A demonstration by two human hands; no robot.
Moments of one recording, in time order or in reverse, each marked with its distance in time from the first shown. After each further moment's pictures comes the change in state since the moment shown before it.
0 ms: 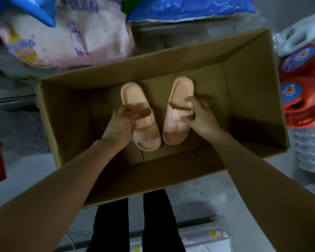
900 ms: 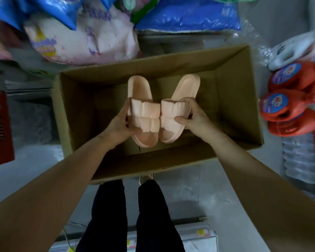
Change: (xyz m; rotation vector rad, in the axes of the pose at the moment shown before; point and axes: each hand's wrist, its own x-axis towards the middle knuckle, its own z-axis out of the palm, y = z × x) left_hand -0.047 0.022 -0.024 -0.881 -0.145 -0.210; right_hand -0.050 -0.024 -0.033 0.369 -0.142 0.003
